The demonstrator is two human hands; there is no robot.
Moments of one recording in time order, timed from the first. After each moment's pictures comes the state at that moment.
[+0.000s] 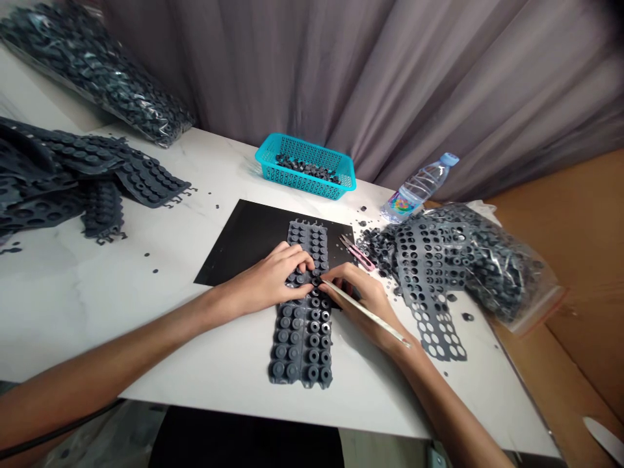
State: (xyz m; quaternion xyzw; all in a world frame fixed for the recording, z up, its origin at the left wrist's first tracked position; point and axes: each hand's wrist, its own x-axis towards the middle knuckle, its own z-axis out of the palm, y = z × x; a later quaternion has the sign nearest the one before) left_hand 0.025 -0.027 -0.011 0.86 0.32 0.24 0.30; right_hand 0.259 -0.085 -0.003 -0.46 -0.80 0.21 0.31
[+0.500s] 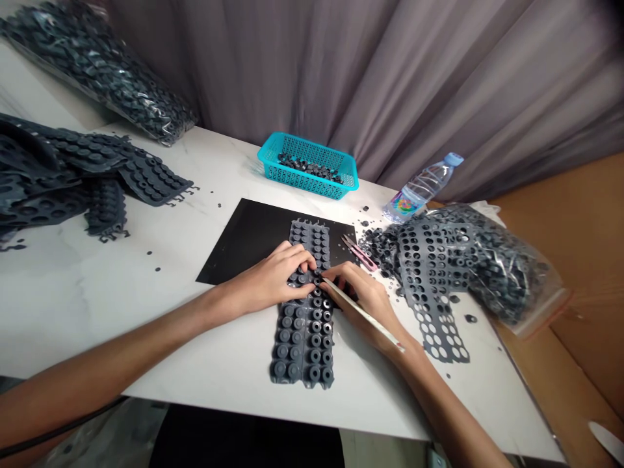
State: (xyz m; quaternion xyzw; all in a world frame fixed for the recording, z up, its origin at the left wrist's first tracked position) left_hand 0.026 -0.026 -0.012 0.86 0.32 0.24 0.30; right_hand 0.257 -0.086 -0.005 -0.49 -0.82 0.13 0.26
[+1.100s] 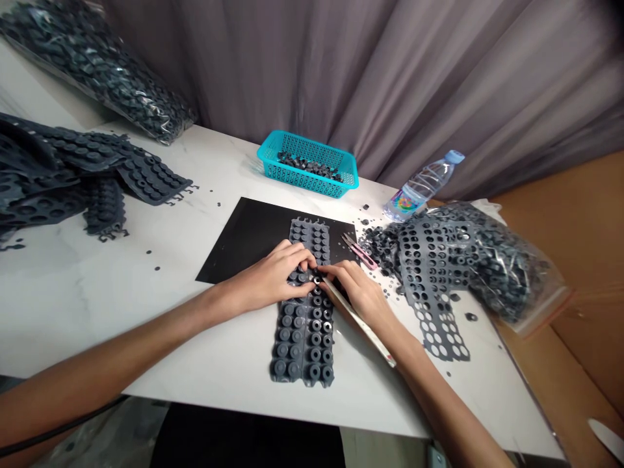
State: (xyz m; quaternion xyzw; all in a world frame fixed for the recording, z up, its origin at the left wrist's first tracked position) left_hand 0.026 -0.025 -0.014 0.86 0.33 0.24 0.30; right_hand 0.257 -0.079 -0.018 -0.45 -0.87 -0.02 0.21
